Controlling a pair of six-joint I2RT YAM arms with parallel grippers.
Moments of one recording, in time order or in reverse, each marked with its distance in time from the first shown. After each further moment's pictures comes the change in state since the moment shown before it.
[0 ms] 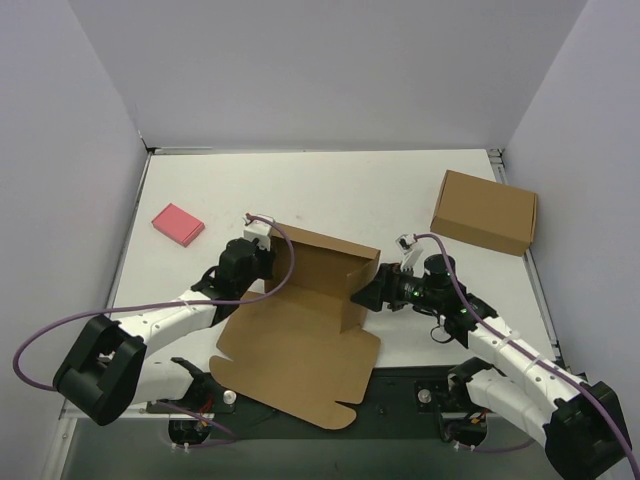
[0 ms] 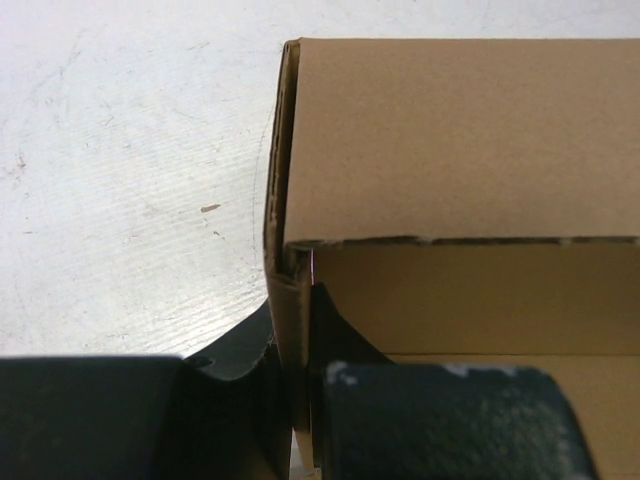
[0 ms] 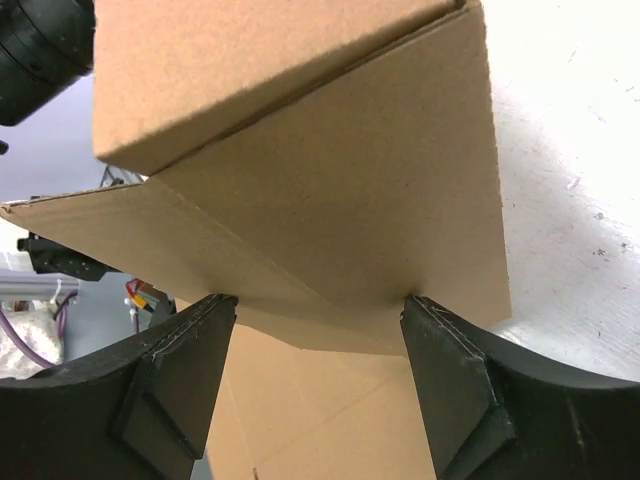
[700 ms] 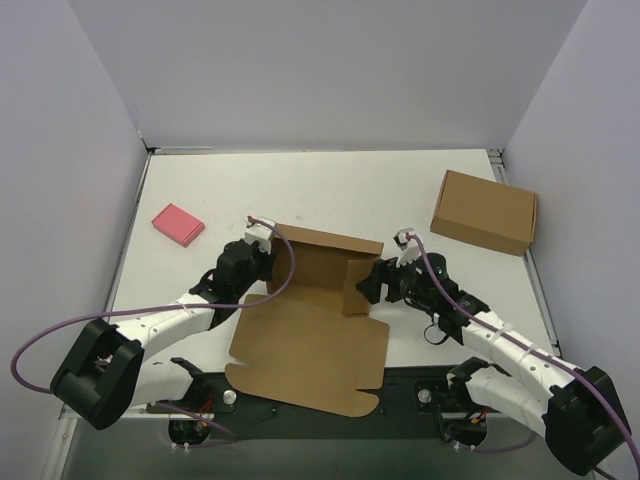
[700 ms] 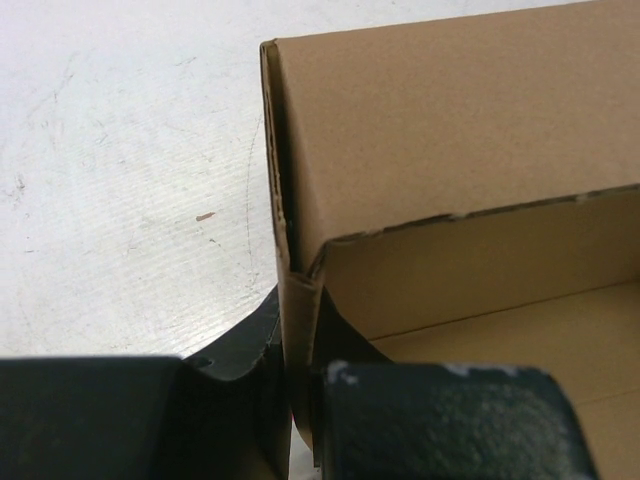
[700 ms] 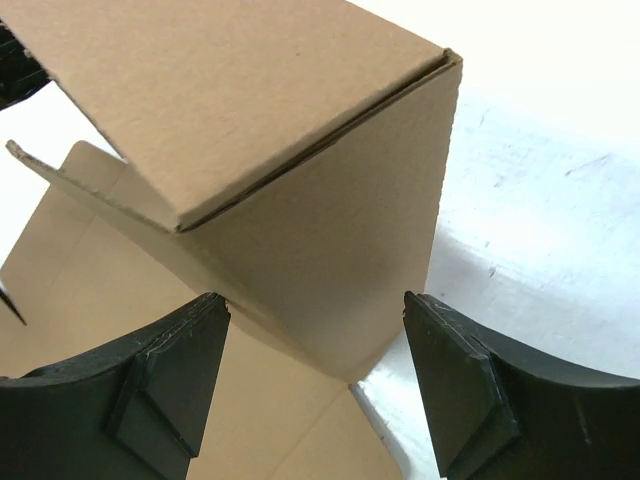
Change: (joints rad) left arm 0.000 -0.025 -0.025 0.032 0.040 0.054; right arm 0.046 0.064 0.020 0.015 0.328 -0.222
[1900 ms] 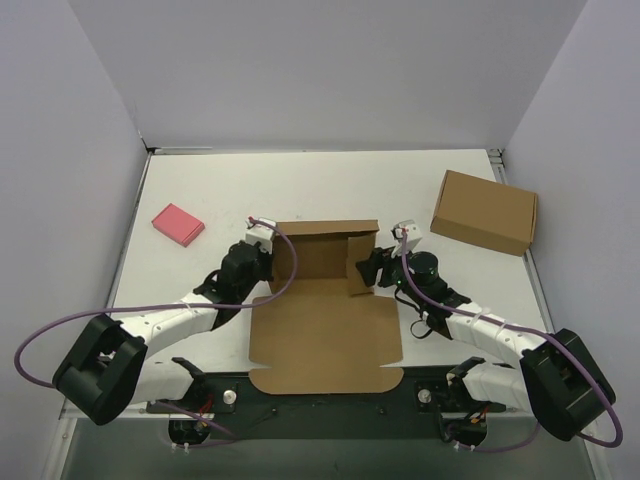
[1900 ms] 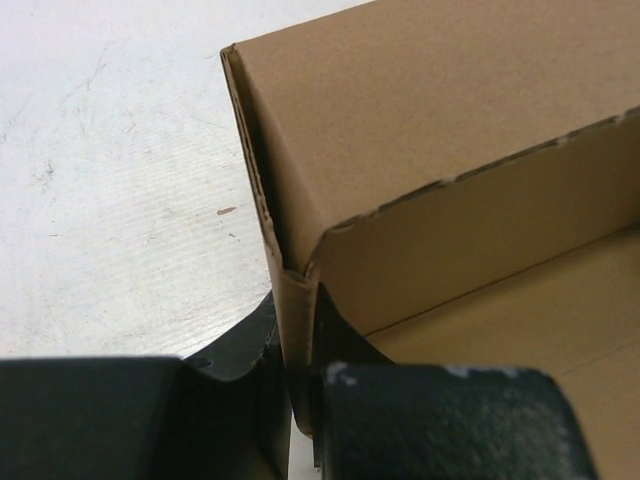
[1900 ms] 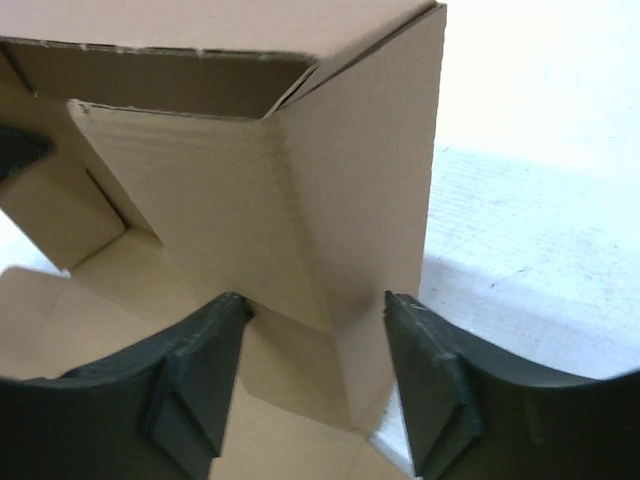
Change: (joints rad) left arm -0.029 0.023 0.000 0.008 -0.105 -0.008; right arm 0.013 0.206 -0.055 0.430 0.177 -0.071
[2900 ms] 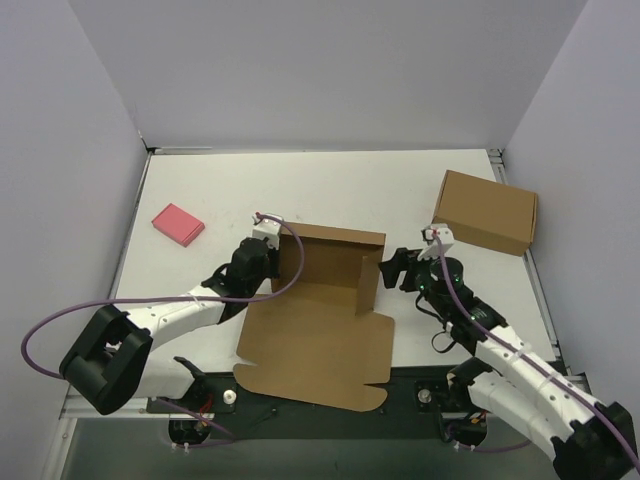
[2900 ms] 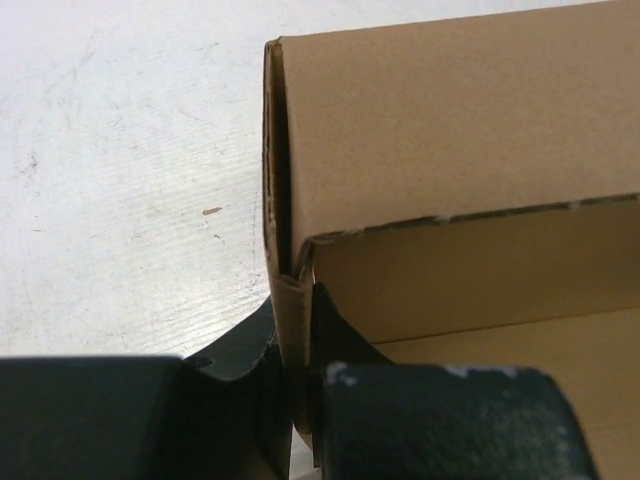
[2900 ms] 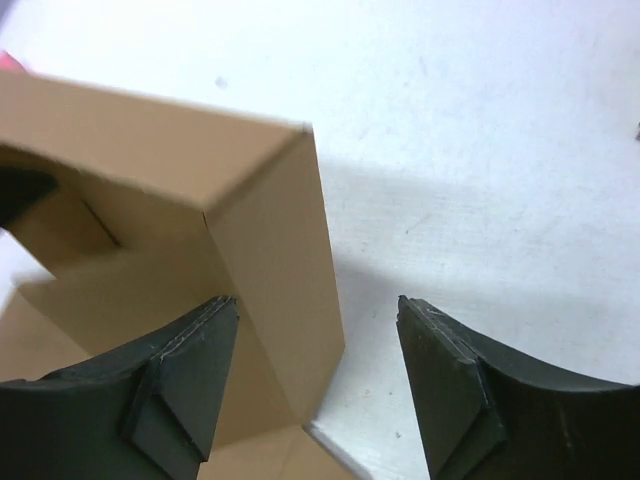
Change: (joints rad) left arm -0.043 0.059 0.079 -0.068 -0.079 -0.051; right arm -0.017 -0.354 0.057 -0.469 0.150 0.067
